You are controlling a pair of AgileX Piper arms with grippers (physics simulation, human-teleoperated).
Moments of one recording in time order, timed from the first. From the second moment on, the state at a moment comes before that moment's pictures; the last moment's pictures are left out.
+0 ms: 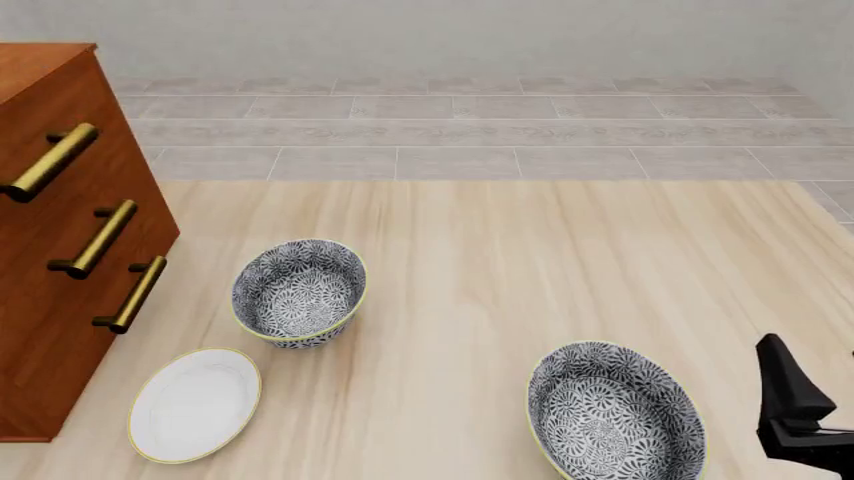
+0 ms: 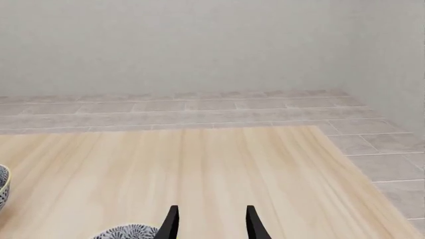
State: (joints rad) left arm 0.63 1.17 -1.41 0.95 -0.91; right arm -0.07 0.10 0.00 -0.06 -0.01
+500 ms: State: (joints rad) left arm 0.66 1.18 -1.37 0.90 -0.92; right arm -0.08 0.11 0.00 -0.06 -0.01
